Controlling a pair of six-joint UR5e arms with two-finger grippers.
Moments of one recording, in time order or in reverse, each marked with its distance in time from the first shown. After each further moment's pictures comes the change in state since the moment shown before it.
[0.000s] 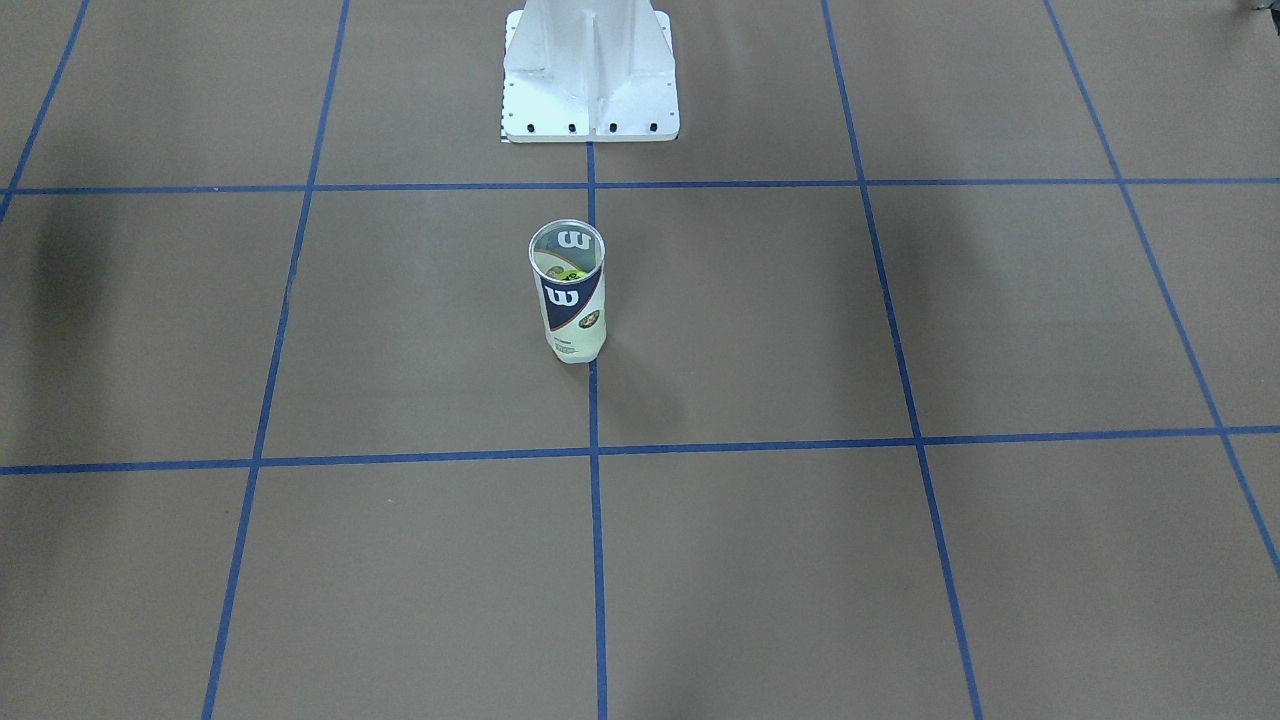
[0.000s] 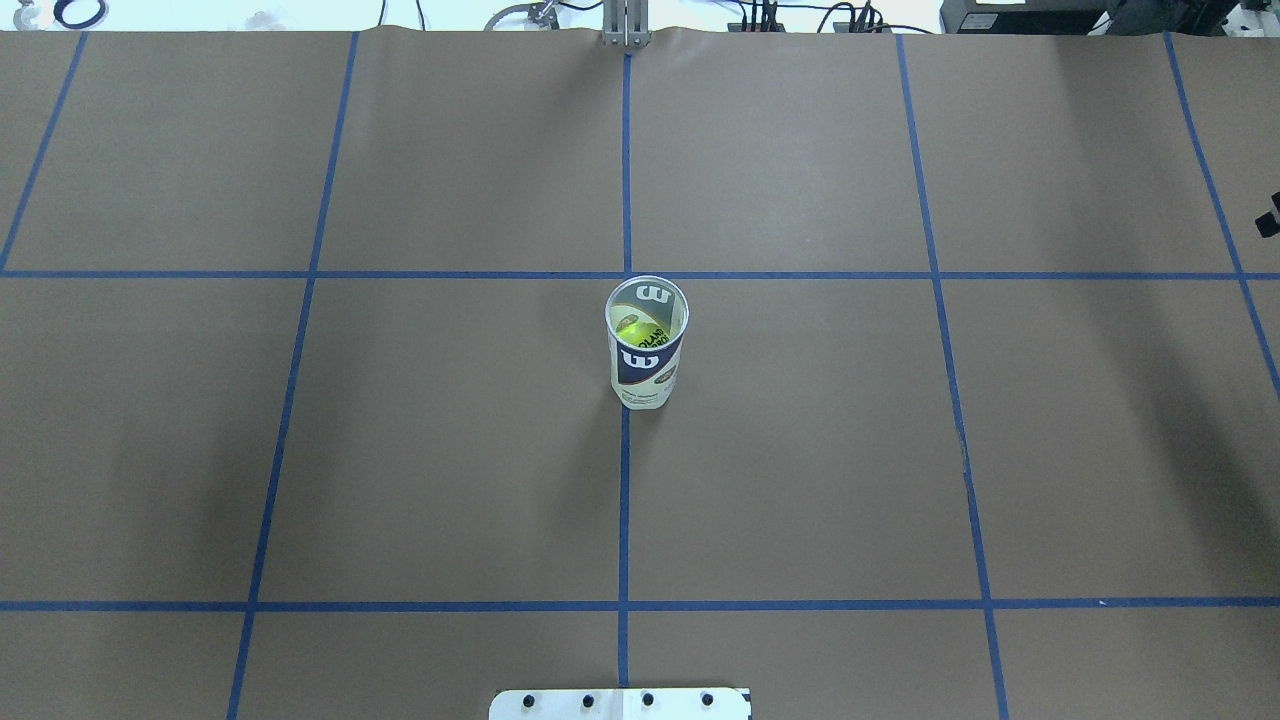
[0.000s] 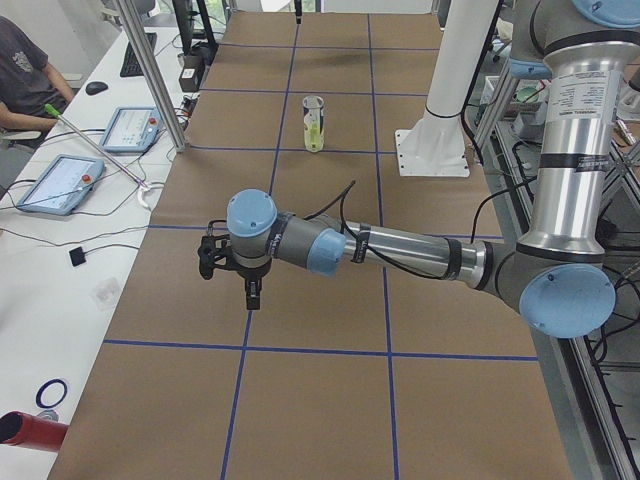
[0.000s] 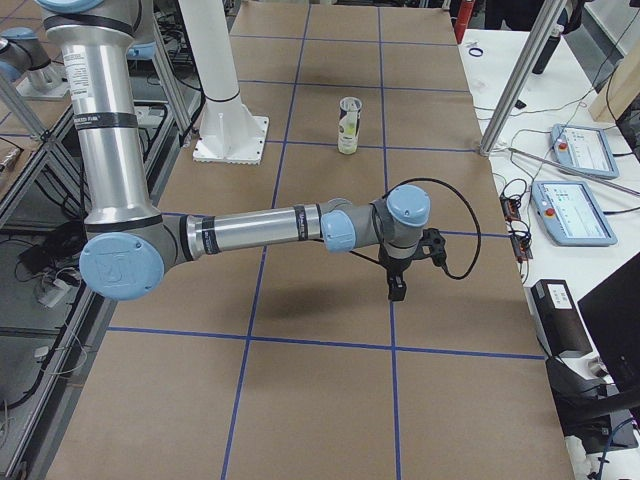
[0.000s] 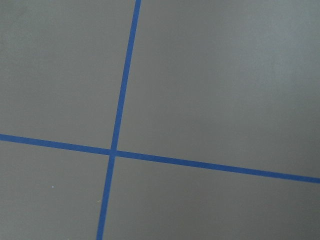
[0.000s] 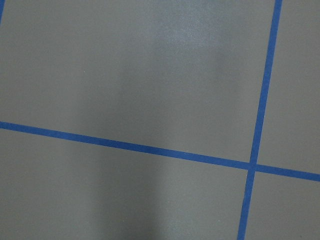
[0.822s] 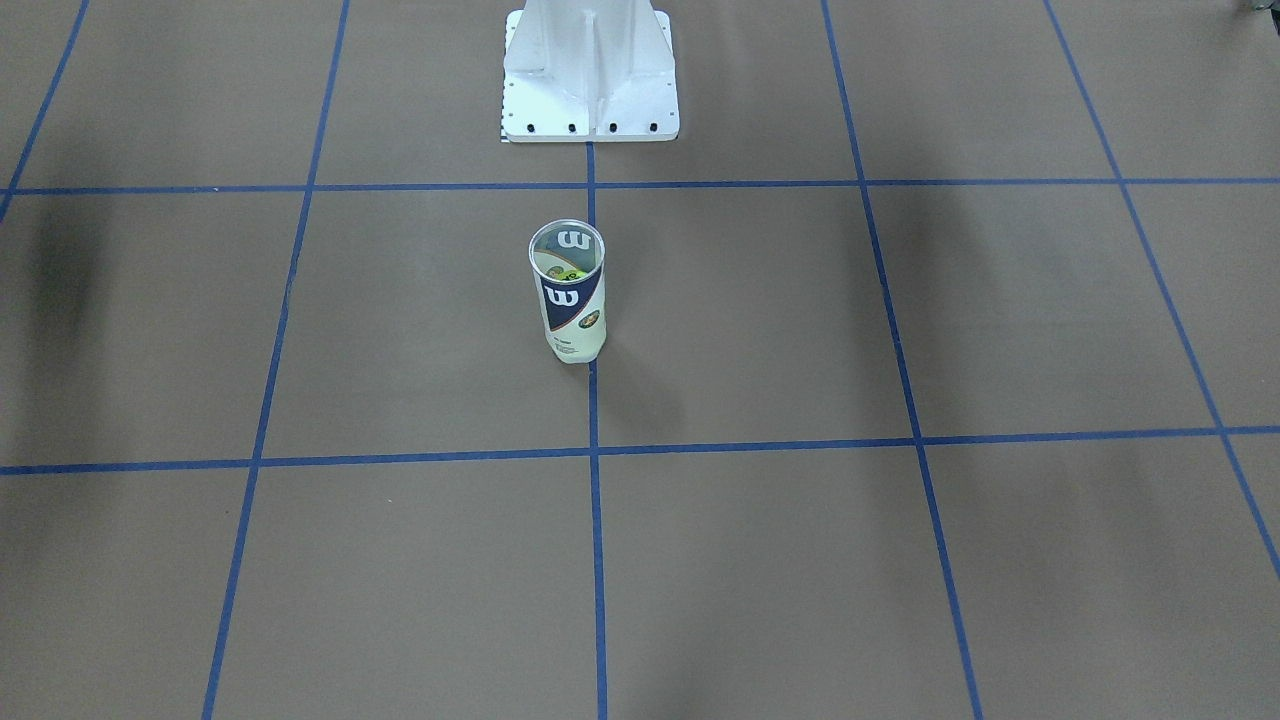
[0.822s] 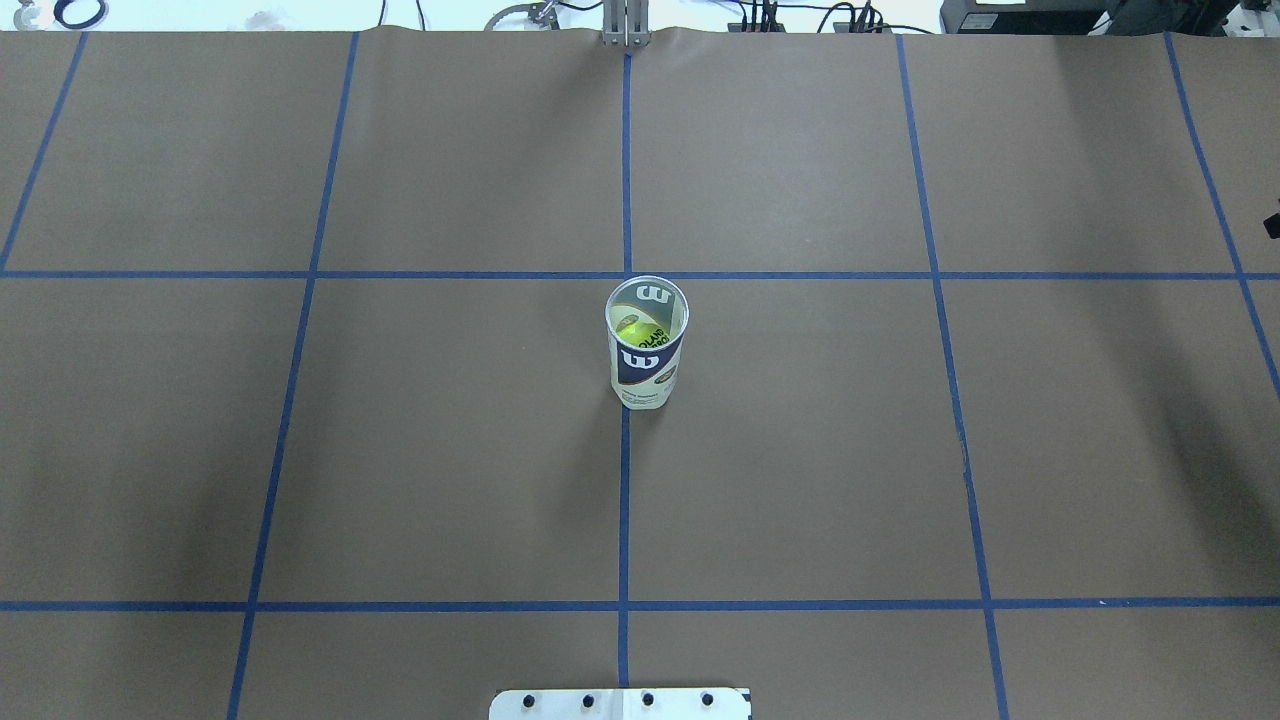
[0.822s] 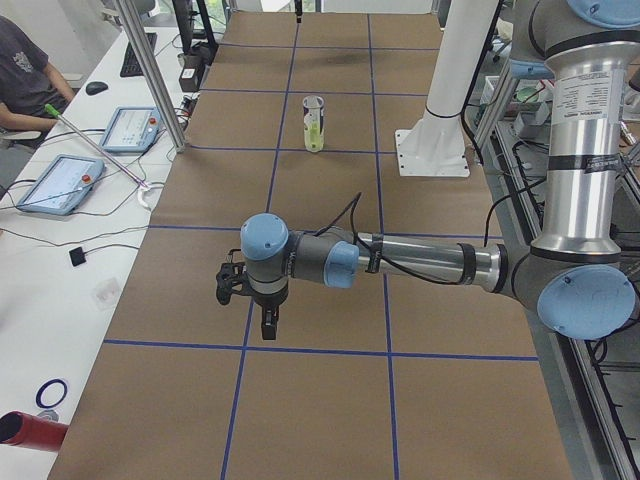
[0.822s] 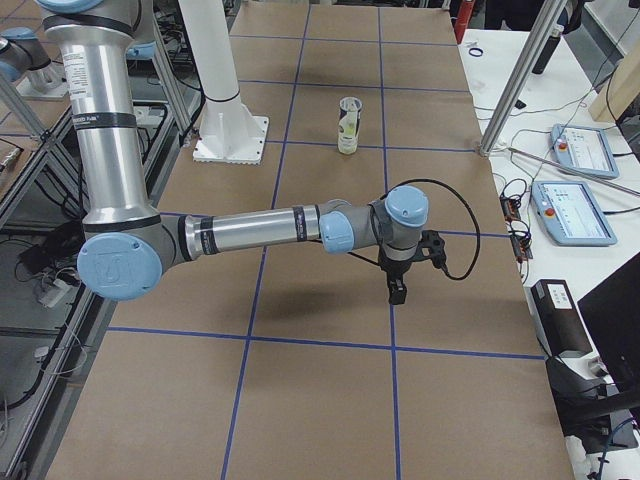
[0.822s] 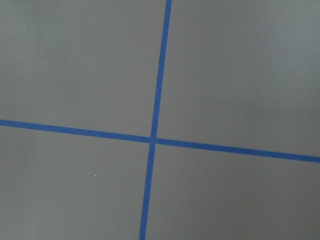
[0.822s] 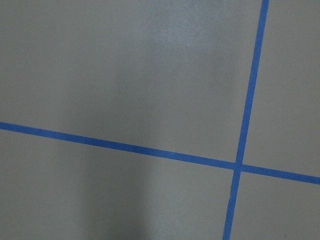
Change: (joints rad) left arm 0.019 0.065 -0.004 0.115 0.092 0.220; right arm 0.001 -0.004 0.004 0.005 -0.021 -0.011
